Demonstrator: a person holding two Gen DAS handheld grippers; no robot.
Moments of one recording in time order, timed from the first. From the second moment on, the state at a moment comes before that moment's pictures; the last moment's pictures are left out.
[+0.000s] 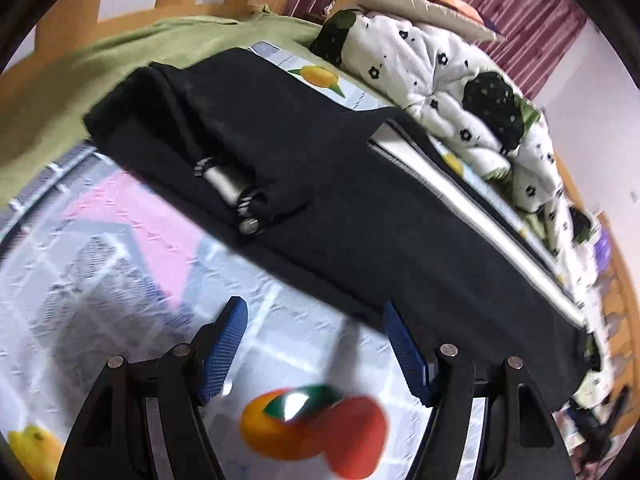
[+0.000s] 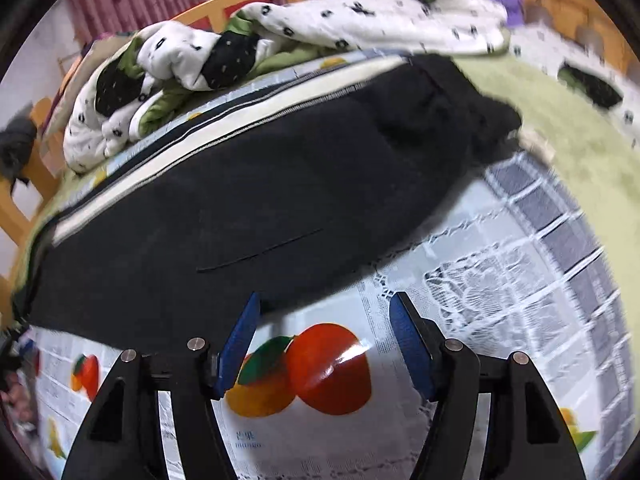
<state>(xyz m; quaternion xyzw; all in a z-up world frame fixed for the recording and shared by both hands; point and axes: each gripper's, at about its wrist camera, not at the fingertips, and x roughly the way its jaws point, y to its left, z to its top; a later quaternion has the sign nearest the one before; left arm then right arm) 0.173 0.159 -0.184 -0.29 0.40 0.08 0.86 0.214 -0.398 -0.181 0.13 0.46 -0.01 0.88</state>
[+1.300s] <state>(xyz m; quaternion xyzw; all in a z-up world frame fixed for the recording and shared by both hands) 0.000 0.101 -0.165 -0.26 0.45 0.05 0.85 0.066 -0.493 -0.161 0.15 0.46 -0.06 0.87</state>
